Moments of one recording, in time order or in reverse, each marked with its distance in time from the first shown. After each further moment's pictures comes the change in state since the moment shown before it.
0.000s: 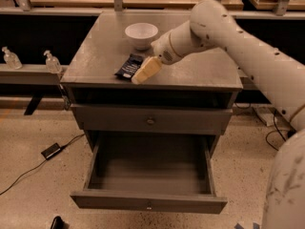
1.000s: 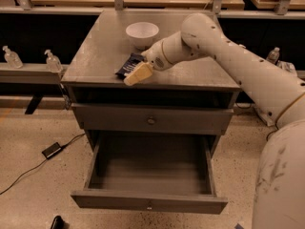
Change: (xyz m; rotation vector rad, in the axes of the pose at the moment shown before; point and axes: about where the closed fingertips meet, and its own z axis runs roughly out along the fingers) arm 0.008 0.001 0.037 -0.023 -0.043 0.059
